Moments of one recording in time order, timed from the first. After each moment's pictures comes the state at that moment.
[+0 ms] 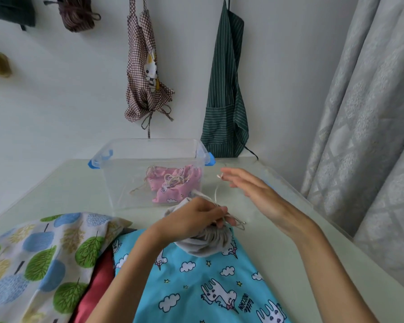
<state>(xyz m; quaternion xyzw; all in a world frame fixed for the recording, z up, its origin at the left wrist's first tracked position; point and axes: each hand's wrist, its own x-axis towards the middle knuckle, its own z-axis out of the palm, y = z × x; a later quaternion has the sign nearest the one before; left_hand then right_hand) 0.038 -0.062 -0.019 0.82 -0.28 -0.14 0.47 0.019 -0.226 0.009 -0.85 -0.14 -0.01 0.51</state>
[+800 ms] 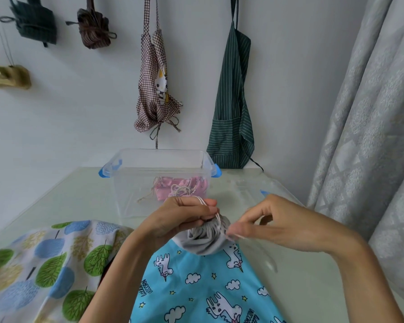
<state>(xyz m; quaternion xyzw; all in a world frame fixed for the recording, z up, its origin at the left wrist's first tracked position) 0.046 -0.029 -0.012 0.67 -0.13 -0.16 0.72 -0.015 -0.235 0.039 -0.91 -0.23 0.08 0.34</state>
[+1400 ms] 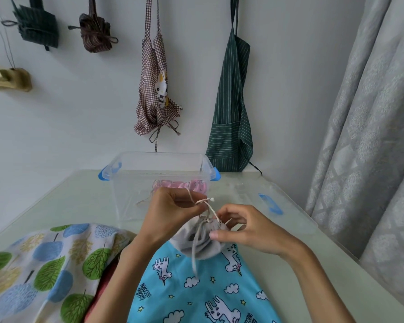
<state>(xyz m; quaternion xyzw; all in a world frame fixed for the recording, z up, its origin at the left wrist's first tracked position) 0.044 -0.029 -0.013 0.75 -0.20 0.15 0.62 0.024 -0.220 -0.008 -0.87 -0.22 0.04 0.44</state>
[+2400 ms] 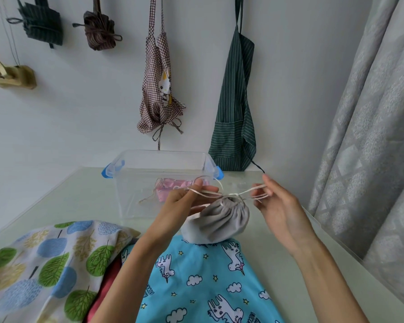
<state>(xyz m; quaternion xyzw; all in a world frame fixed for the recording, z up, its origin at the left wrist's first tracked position) 0.043 -0.039 -0.010 0.64 -0.16 -0.02 0.75 0.033 -0.234 0.002 -0.57 -0.09 -0.09 0.82</state>
